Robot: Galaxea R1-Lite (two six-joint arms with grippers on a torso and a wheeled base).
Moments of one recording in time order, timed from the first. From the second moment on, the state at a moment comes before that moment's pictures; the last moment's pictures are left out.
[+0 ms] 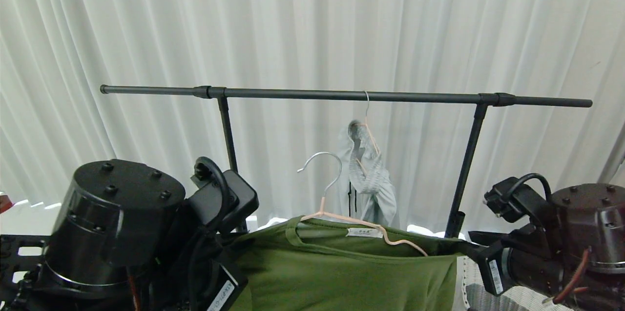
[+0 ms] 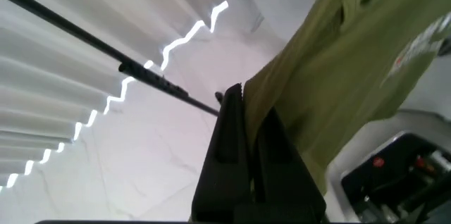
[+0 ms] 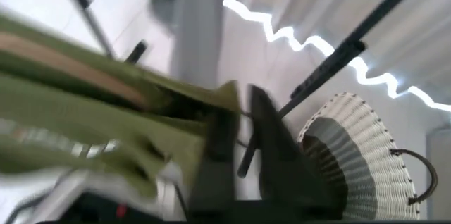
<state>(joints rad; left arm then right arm) -0.80 1.36 -0.72 0.04 0.30 0.19 0.70 1.41 -0.46 -0.38 -0.22 0.11</state>
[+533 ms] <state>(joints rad) -0.85 1.33 -0.70 -0.05 0.21 0.17 0.90 1.25 -0.56 -0.19 -0.08 0.07</state>
